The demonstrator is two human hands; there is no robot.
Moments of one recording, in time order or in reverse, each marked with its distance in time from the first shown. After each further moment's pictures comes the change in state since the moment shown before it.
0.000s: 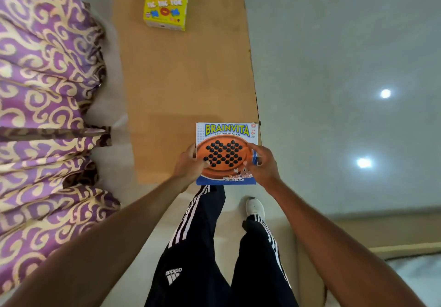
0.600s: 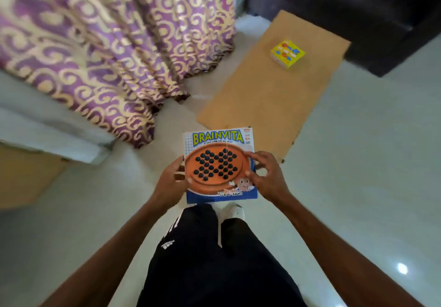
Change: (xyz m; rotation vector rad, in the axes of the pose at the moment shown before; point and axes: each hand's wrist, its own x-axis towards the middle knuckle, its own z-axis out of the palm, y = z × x) left_hand -0.387 -0.148 0.094 -0.491 0.551 0.249; right_hand -0.256 -0.062 -0.072 -0.341 -0.496 -0.565
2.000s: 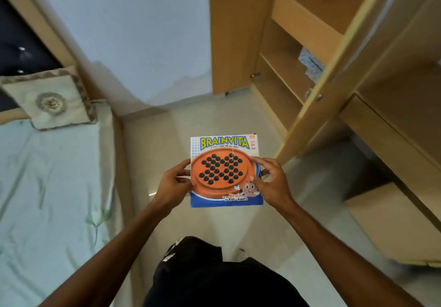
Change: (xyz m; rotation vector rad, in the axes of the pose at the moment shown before) left_hand -0.739 -0.533 -0.283 -1.027 1.951 -0.480; right_hand -0.591 -0.243 0.869 -0.462 -1.757 -0.985
